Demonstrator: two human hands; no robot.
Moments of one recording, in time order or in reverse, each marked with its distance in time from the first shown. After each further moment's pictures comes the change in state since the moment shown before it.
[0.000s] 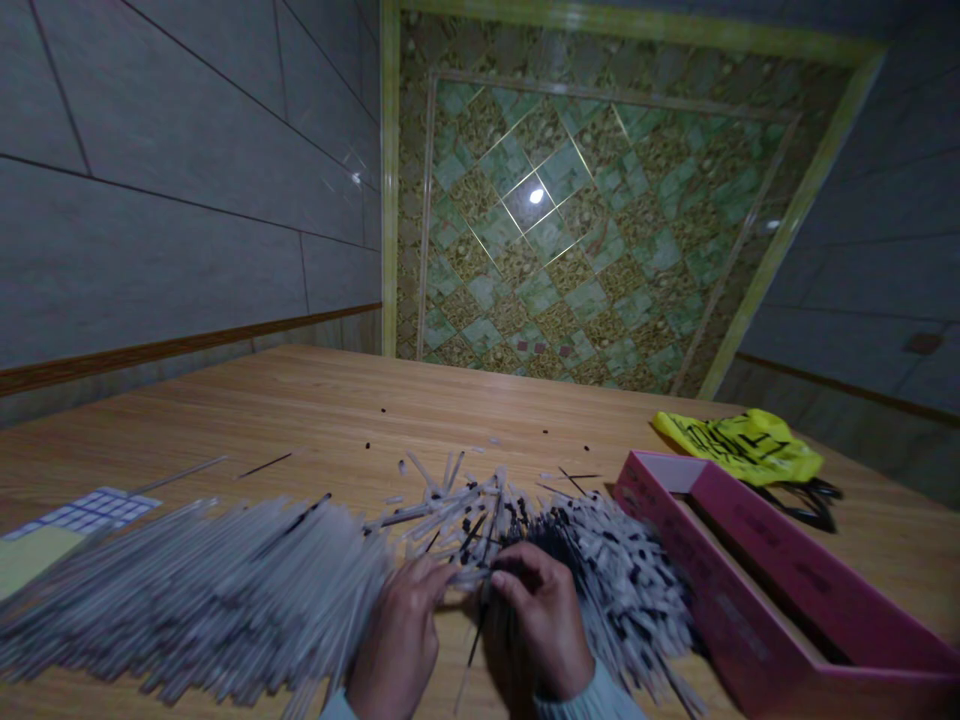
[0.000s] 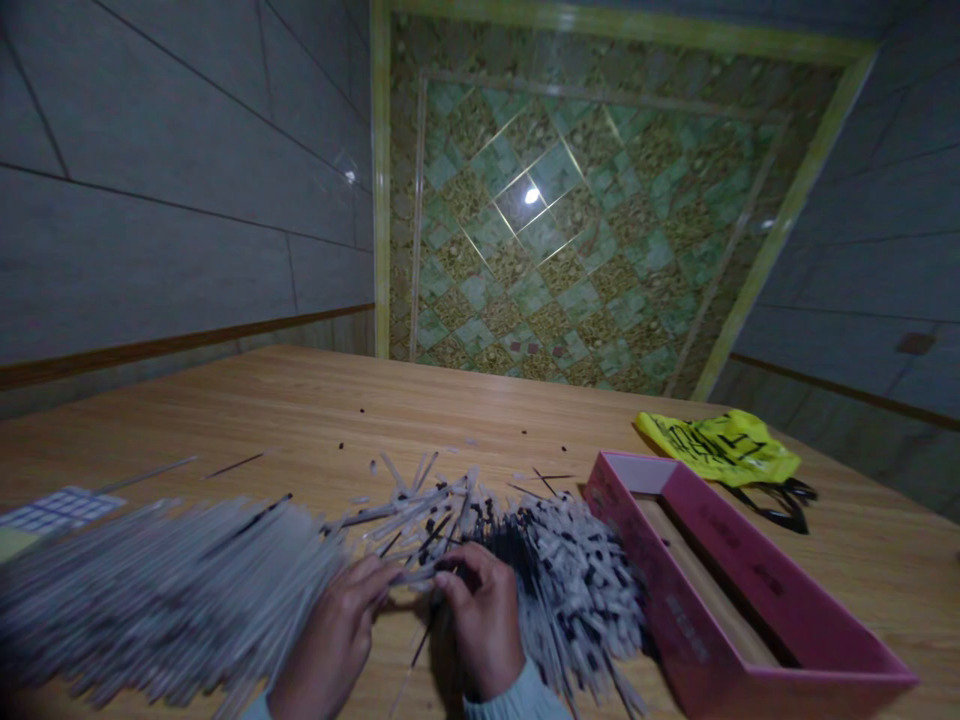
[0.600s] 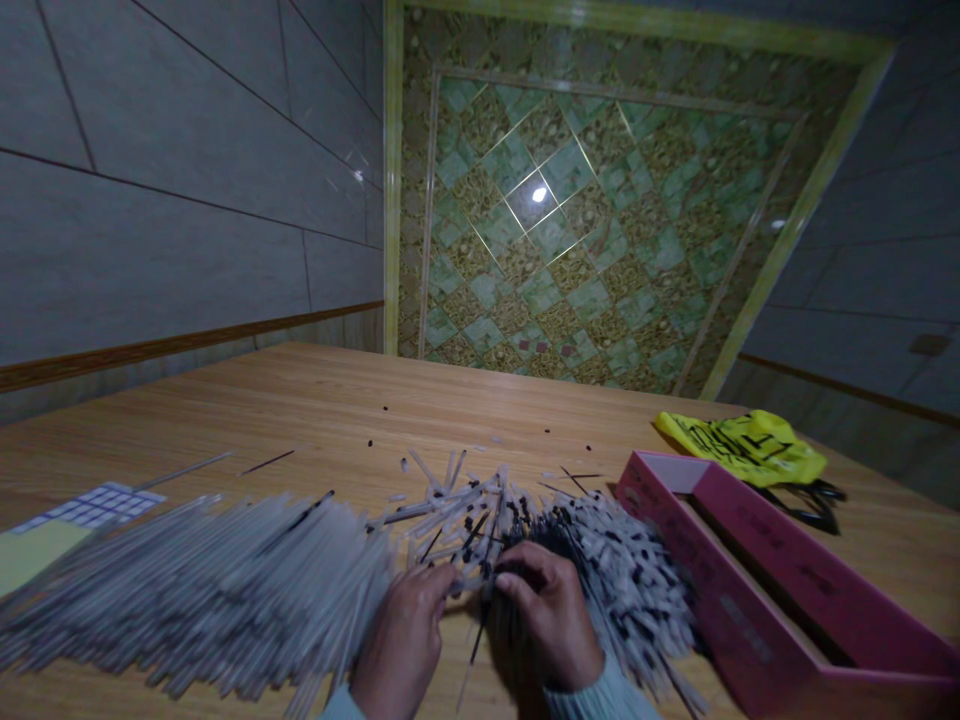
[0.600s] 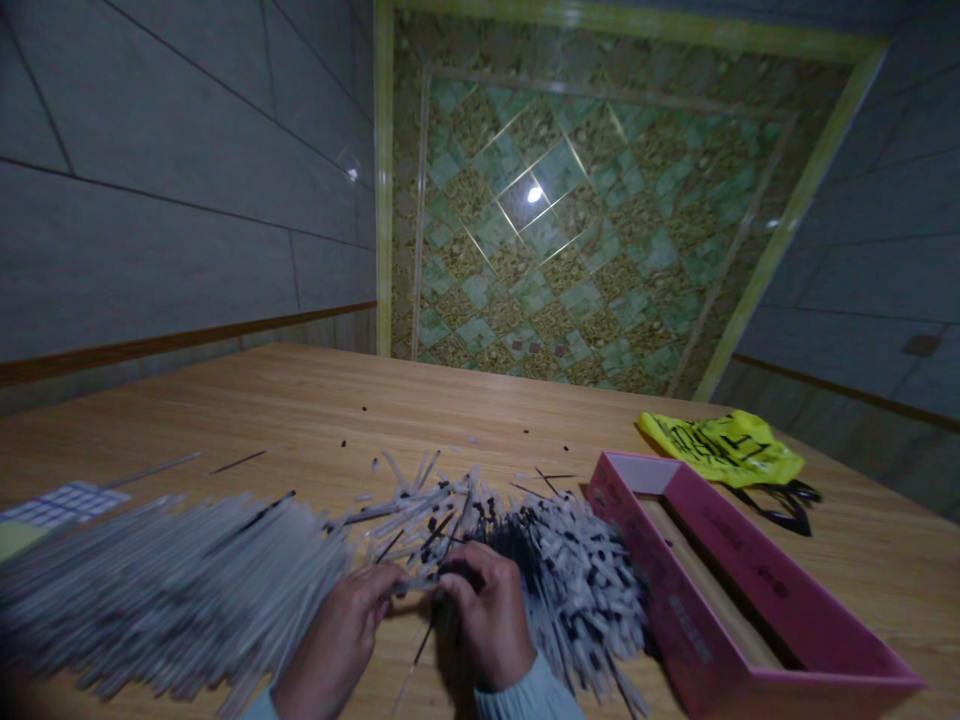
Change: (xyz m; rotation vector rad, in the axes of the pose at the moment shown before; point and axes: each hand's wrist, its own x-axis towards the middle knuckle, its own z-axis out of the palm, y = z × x) left_hand 0.003 0.007 -0.002 0.022 -0.063 -0.052; right_hand 0.002 -0.003 -0.011 -0.142 -0.098 -0.109
